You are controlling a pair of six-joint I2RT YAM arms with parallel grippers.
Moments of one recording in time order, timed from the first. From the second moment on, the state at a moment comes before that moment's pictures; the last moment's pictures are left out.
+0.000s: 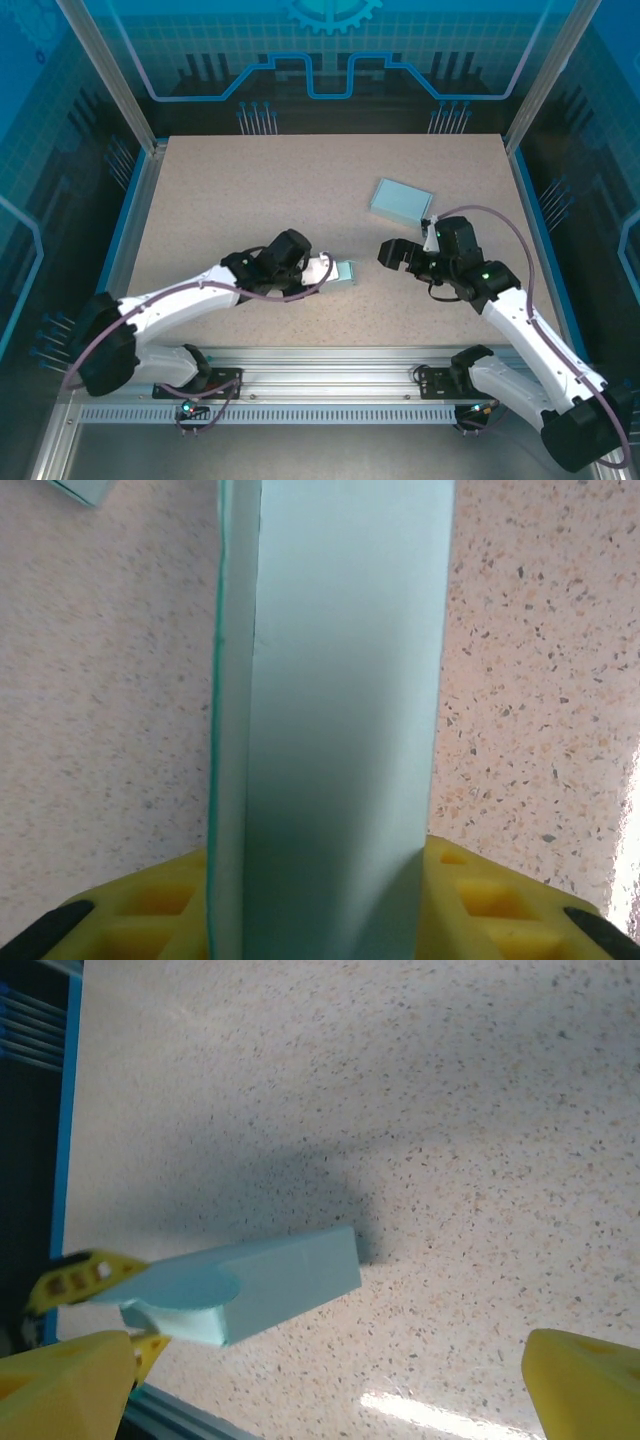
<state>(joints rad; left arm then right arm) -0.79 1.34 0.88 -0.49 0.02 0.55 0.39 0.90 0.78 -0.64 -0.27 0.67</state>
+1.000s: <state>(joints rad) -0.75 1.43 1.01 -0.58 0.13 0.60 0.57 1.01 0.81 -0.57 -0.11 0.31</state>
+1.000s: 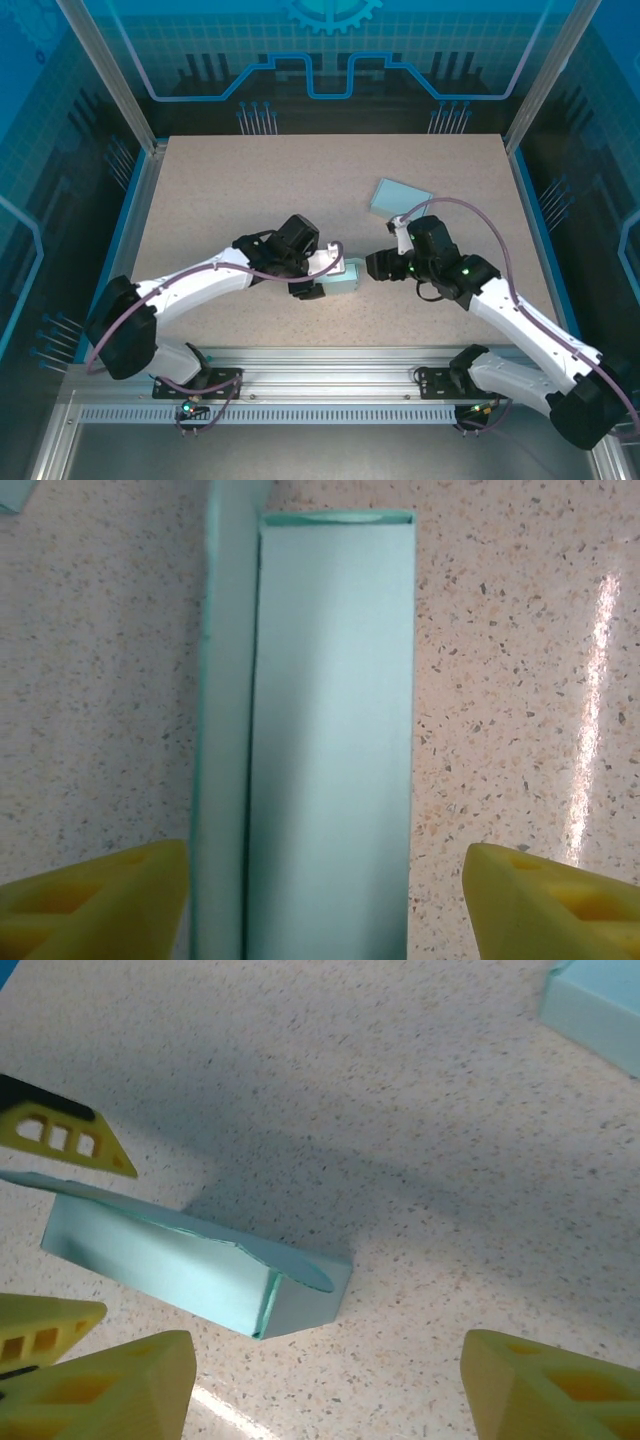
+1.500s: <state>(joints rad) -0.68 1.24 0.77 -0.45 0.14 0.58 0.61 1.21 0.90 -0.53 -0.18 0.16</state>
